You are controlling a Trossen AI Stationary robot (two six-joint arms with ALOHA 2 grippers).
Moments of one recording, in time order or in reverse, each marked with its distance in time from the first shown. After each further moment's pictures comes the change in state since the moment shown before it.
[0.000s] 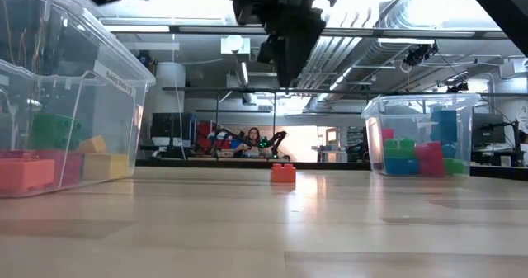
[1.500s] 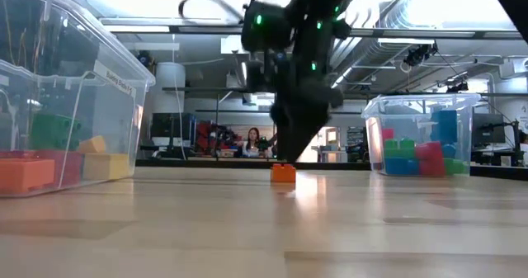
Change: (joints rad) left arm 0.060 -0.108 0.149 -0.053 -0.232 0.143; right arm 0.010 -0.126 -0.642 0.685 0.208 0.117
